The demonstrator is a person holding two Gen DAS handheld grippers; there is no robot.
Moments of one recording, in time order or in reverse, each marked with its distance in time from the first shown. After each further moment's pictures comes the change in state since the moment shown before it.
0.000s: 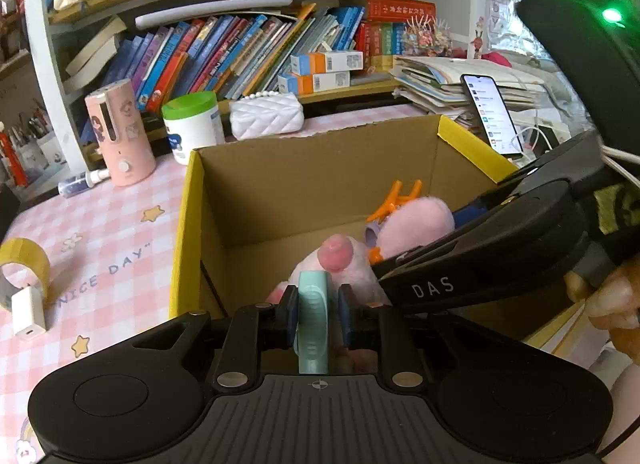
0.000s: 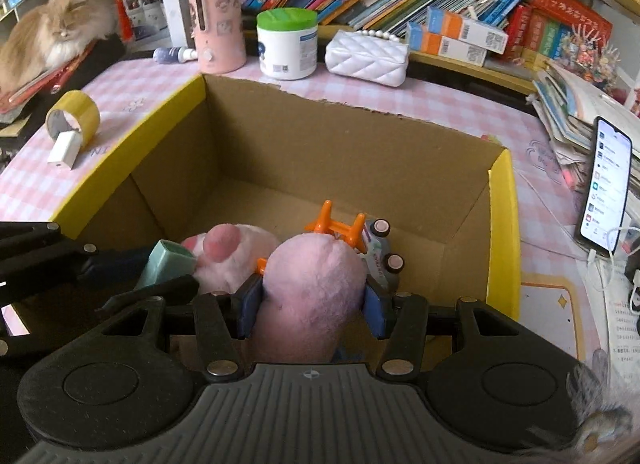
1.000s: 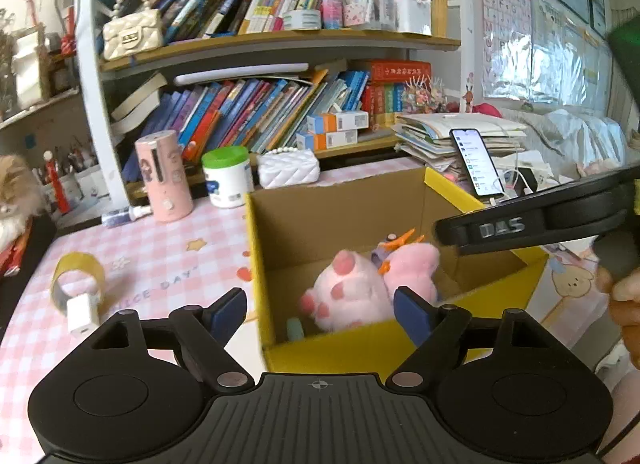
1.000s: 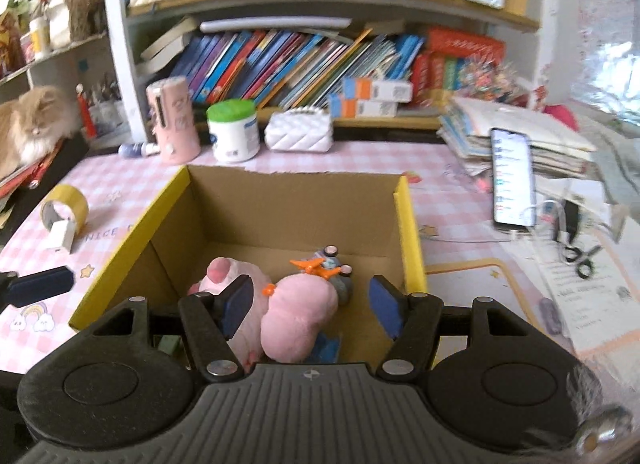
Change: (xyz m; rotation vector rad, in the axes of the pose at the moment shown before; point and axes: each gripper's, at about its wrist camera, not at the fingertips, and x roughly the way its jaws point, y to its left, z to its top) left arm -0.094 0.016 -0.031 -0.004 -0.171 0.021; right arm -0.098 0.019 -0.040 0.202 -0.266 -0.173
